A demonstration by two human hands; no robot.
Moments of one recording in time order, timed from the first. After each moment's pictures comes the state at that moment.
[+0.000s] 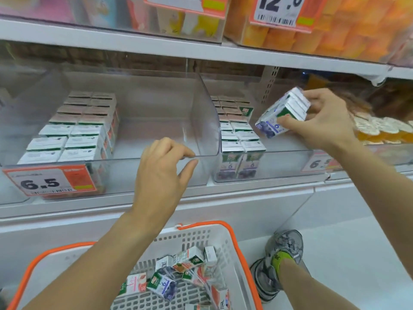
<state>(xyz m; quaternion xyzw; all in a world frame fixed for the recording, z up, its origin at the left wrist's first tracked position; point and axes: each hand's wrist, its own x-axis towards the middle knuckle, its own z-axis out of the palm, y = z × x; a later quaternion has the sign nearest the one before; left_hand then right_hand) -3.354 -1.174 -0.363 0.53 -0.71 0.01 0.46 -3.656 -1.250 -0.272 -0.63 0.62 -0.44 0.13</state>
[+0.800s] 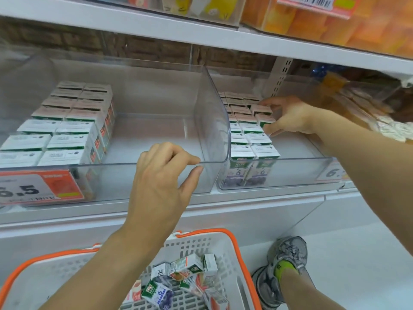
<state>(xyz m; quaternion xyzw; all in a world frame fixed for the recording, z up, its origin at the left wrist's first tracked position) -3.354 -1.180 -0.375 0.50 -0.72 0.06 0.48 -3.632 -1.361 -0.289 -0.69 0.63 -0.18 0.30</state>
